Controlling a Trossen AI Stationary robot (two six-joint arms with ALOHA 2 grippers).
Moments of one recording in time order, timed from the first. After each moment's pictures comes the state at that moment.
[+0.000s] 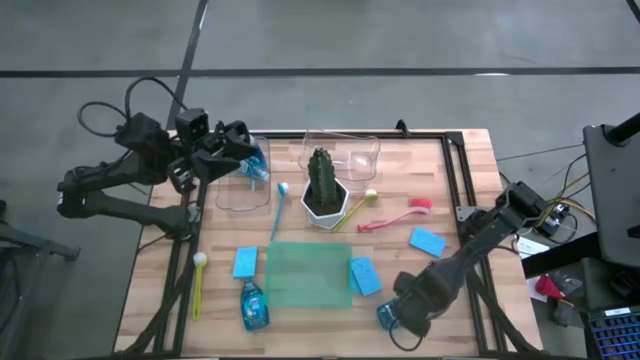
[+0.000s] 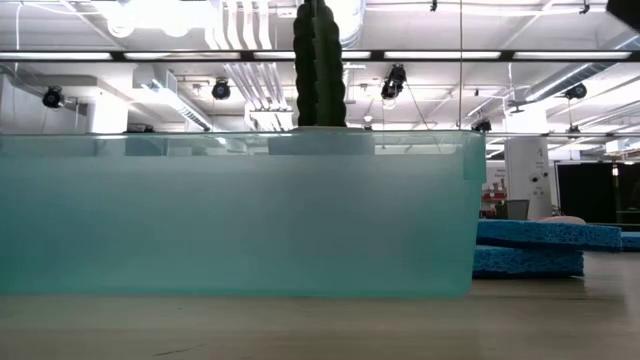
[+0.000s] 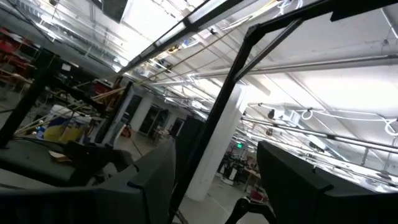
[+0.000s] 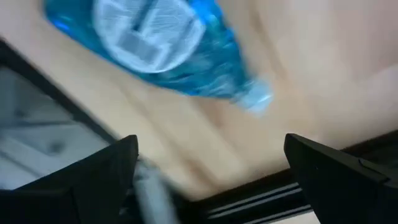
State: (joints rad) left arm 0.14 0.92 1.17 0.29 0.41 -0.68; right arm 0.72 1.72 1.28 -1.15 -0.28 1.28
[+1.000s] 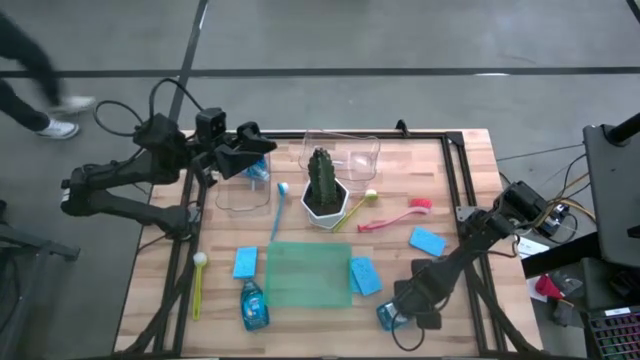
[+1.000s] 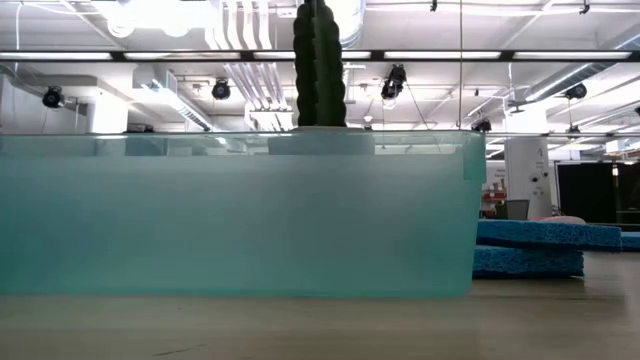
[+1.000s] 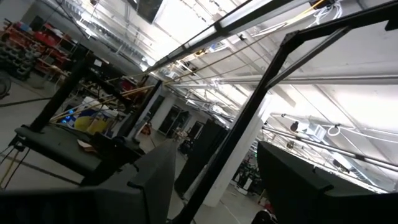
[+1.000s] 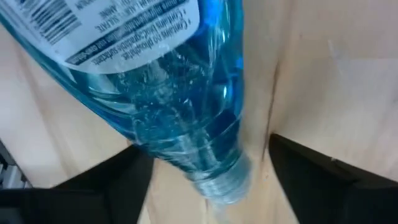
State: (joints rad) left arm 0.14 0.98 1.16 0.29 0.30 -0.72; right arm 0.71 1.71 0.94 -0.78 -0.26 0.79
